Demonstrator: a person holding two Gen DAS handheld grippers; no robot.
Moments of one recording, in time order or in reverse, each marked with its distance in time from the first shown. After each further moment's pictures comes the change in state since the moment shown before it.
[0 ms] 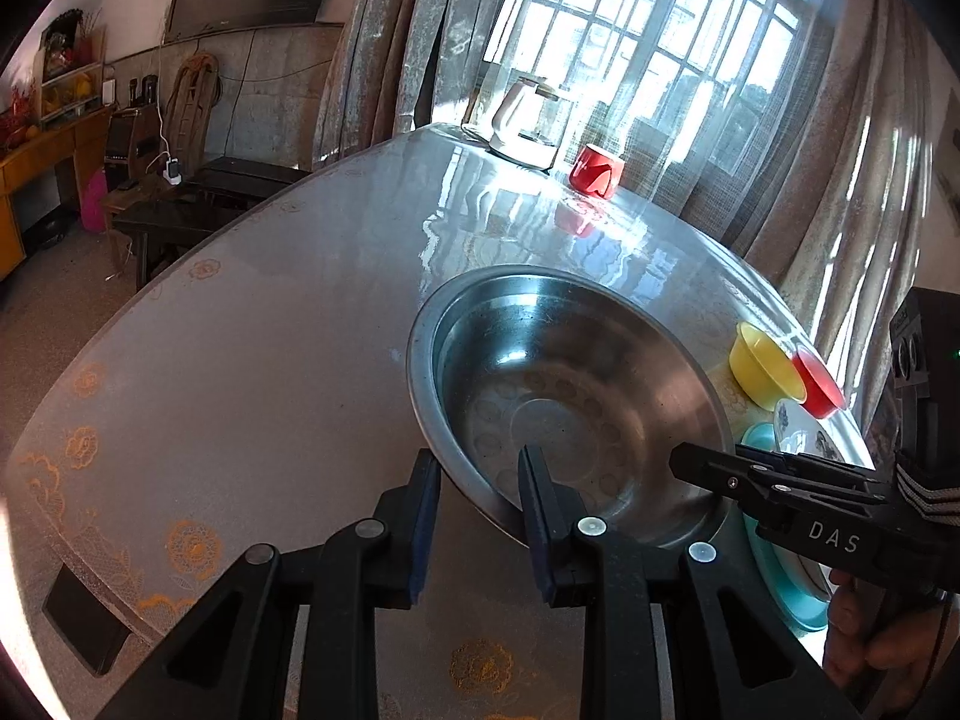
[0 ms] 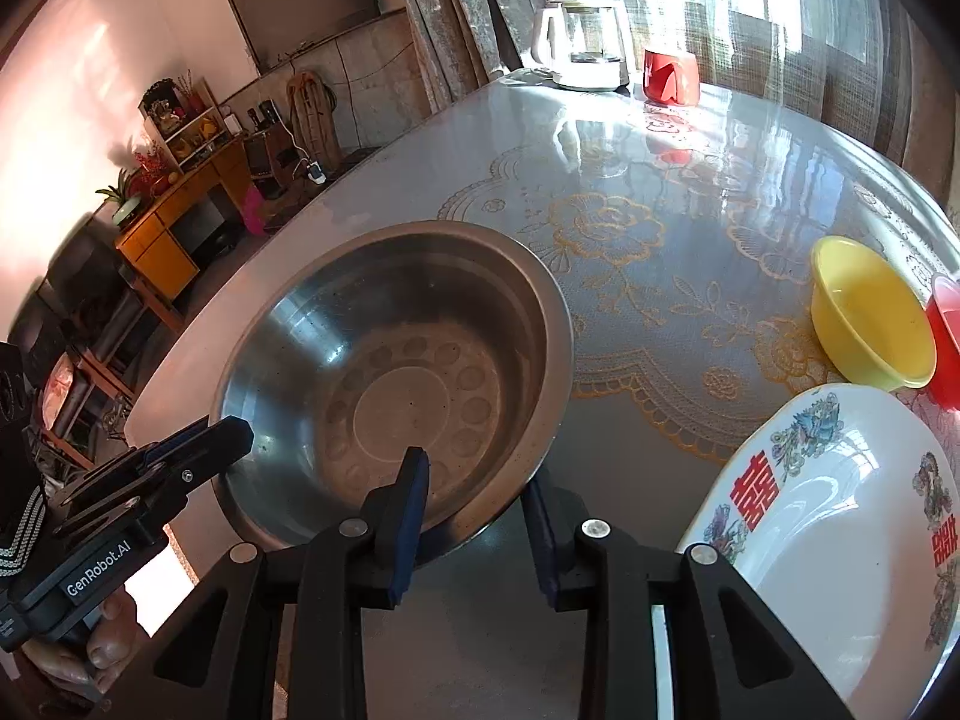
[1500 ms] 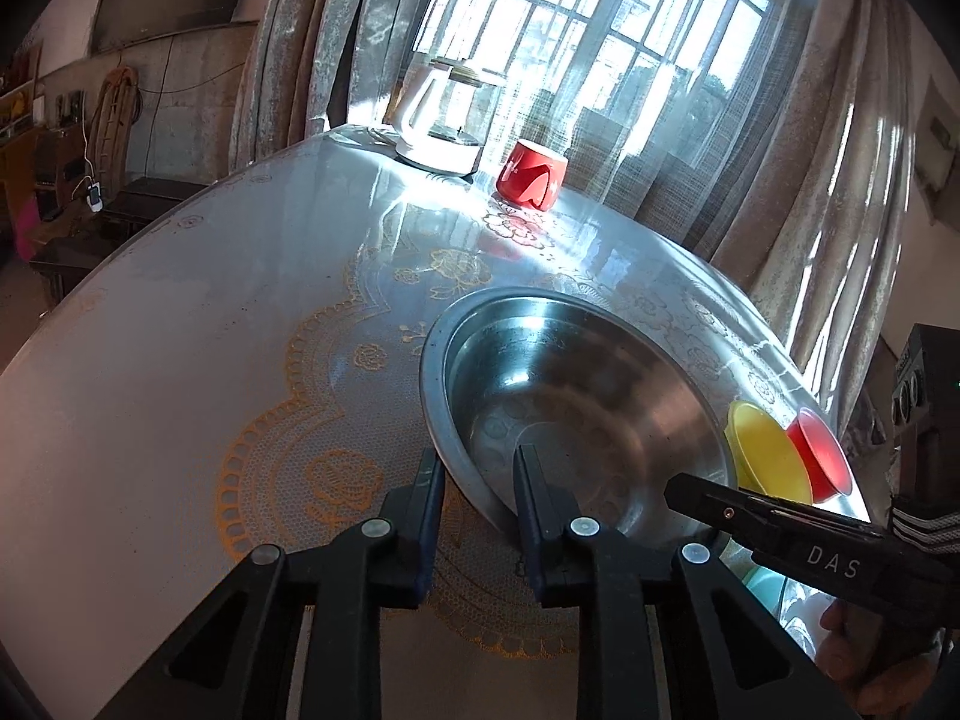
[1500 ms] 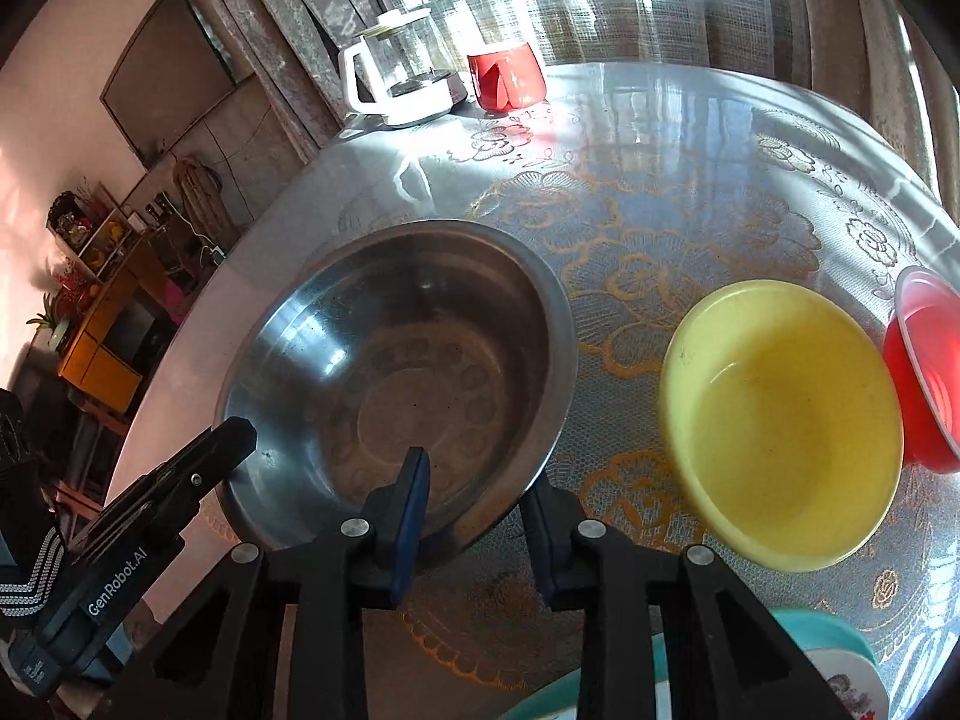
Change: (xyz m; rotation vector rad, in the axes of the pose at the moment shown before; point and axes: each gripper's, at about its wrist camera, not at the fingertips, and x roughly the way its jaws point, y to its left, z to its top) left arm 0.115 -0.066 0.088 0.043 0.010 -0.129; right arm 0.025 -0.119 0.066 0.259 -0.041 -0.076
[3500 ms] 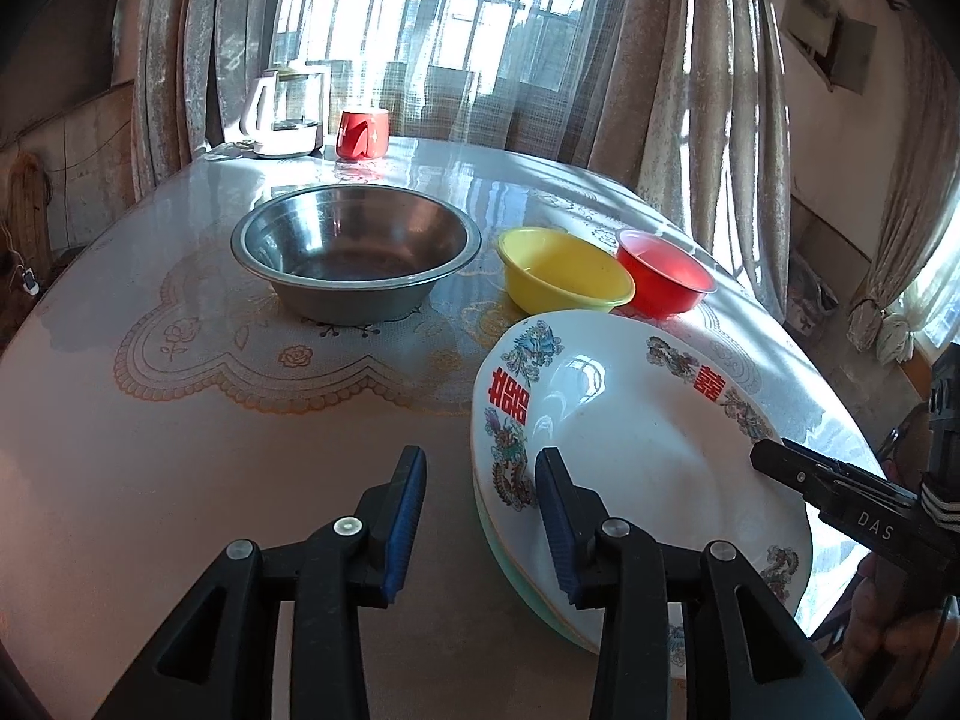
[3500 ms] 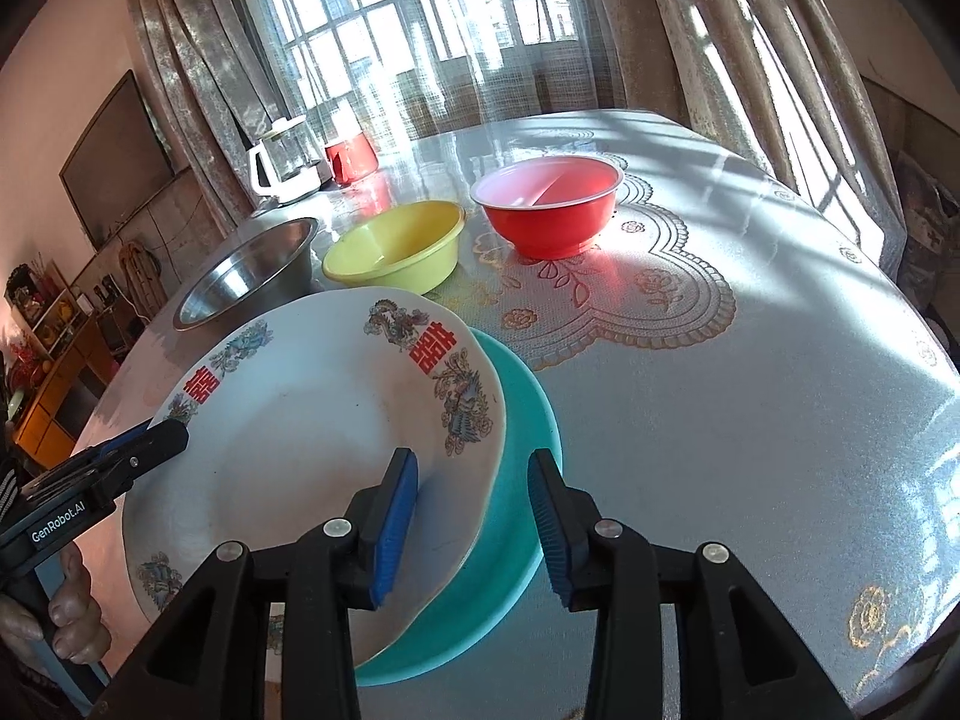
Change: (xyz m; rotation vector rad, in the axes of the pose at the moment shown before) left arm -0.063 -0.115 -0.106 0.271 0.064 -0.101; right arm -0.154 -0.117 -0.173 0.145 -0.249 -0.184
